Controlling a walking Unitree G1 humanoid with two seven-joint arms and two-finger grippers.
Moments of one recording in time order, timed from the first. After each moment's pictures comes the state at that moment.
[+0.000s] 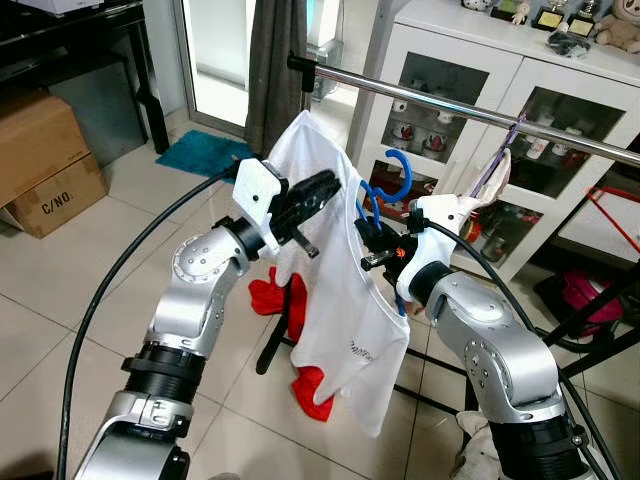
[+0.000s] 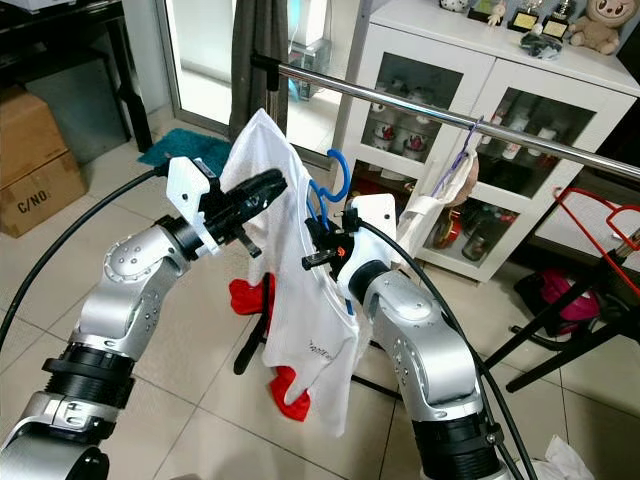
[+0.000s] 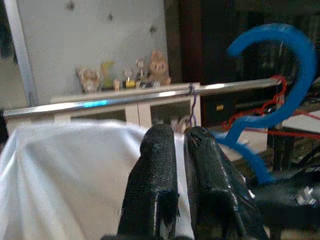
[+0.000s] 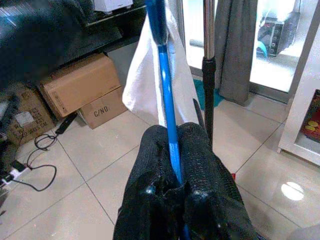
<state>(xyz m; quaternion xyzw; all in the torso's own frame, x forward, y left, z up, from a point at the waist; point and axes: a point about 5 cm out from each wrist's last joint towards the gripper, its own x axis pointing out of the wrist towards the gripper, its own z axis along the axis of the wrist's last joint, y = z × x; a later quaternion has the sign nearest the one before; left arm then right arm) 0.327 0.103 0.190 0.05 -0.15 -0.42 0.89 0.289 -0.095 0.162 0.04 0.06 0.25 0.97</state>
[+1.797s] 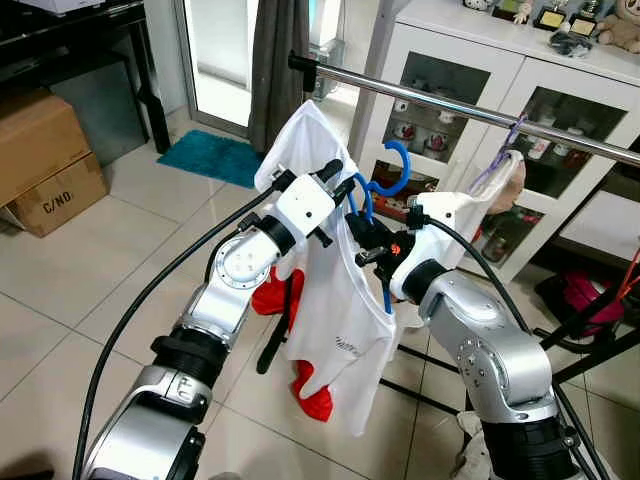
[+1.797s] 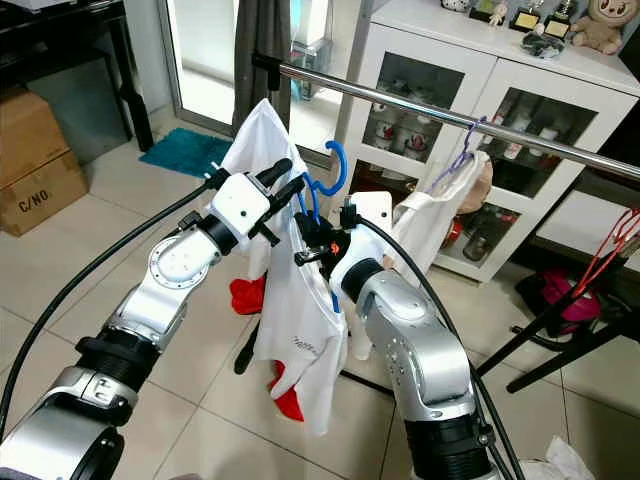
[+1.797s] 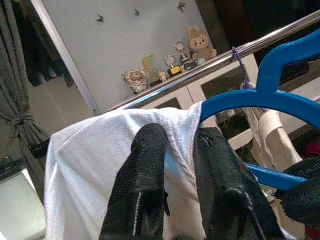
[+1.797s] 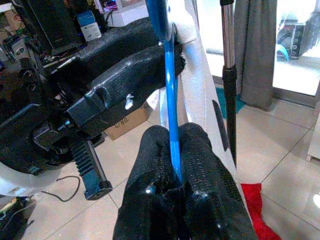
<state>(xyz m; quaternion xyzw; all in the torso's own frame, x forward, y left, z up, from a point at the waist) 0.345 0.080 0.177 0.23 -0.19 -0.31 0.90 0.287 -0.085 0.166 0.08 0.05 0.28 0.96</state>
